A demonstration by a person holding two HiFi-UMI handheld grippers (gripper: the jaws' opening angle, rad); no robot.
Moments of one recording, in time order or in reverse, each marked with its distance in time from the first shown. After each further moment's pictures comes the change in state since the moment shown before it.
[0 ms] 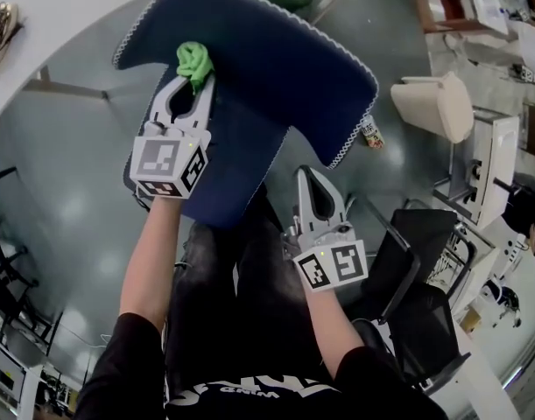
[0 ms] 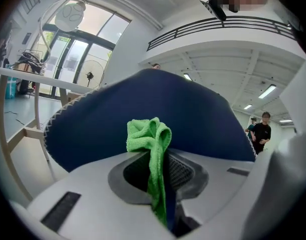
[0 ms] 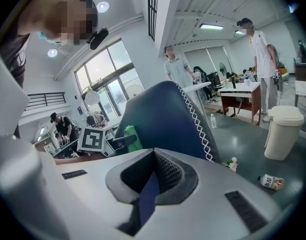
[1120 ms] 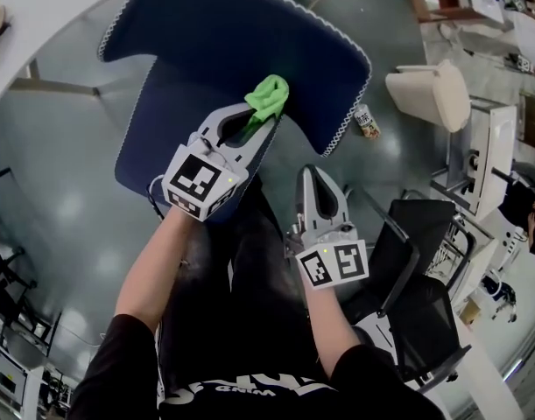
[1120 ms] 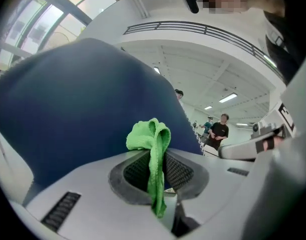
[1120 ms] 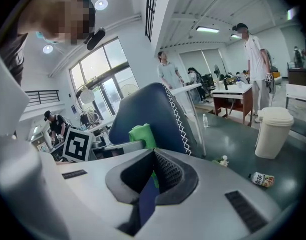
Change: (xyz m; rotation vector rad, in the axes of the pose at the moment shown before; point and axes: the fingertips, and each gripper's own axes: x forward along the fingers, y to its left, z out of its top) left arm -0.009 -0.148 -0.053 0.012 0.111 -0.454; right arm -0.030 -0.029 -0.012 0.009 0.003 -0.075
